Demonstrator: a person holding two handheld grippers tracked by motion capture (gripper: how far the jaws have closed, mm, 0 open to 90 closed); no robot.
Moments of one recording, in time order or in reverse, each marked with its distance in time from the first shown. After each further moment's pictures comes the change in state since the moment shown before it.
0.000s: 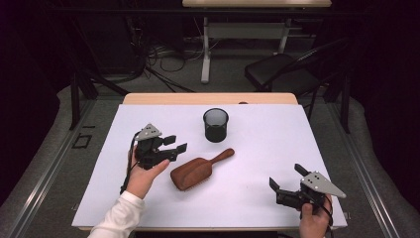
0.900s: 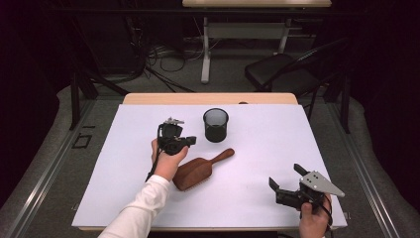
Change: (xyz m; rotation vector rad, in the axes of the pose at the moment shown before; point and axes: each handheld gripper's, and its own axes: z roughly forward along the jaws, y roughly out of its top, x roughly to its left) left arm -0.003 0.017 0.070 0.194 0.075 -0.194; right arm -0.001 -0.001 0.002 0.017 0.000 -0.008
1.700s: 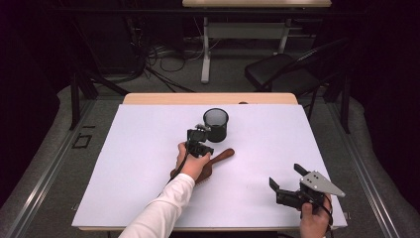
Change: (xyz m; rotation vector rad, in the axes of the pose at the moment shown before) left arm -0.029 -0.003 0.077 0.248 0.060 -0.035; right arm 0.000 0.000 0.000 -0.005 0.007 -0.007
